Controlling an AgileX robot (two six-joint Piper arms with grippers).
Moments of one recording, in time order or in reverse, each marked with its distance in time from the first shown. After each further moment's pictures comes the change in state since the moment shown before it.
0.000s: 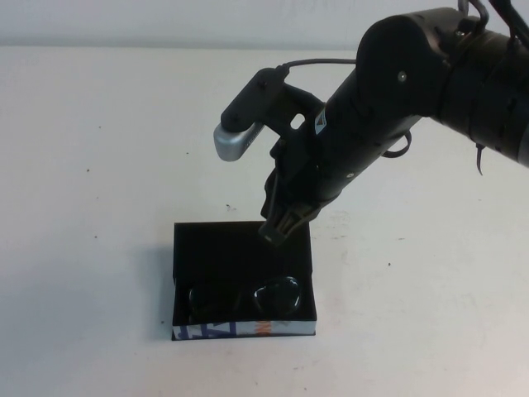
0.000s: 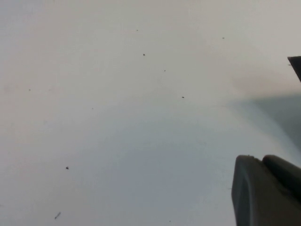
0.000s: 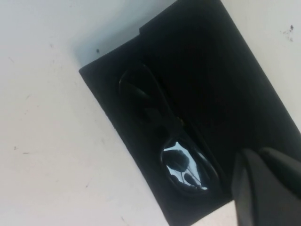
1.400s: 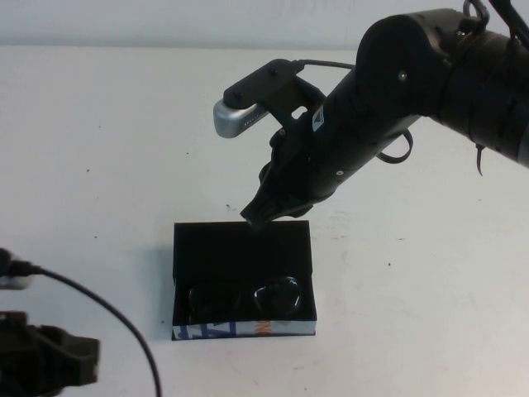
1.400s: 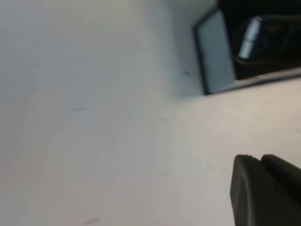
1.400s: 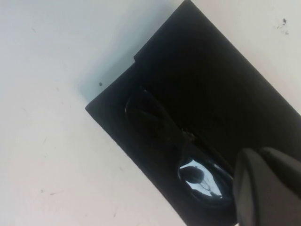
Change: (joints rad) right arm 0.000 0.000 0.002 0.021 -0.029 0.201; left arm 0.000 0.872 -0.445 -0.596 0.281 0.345
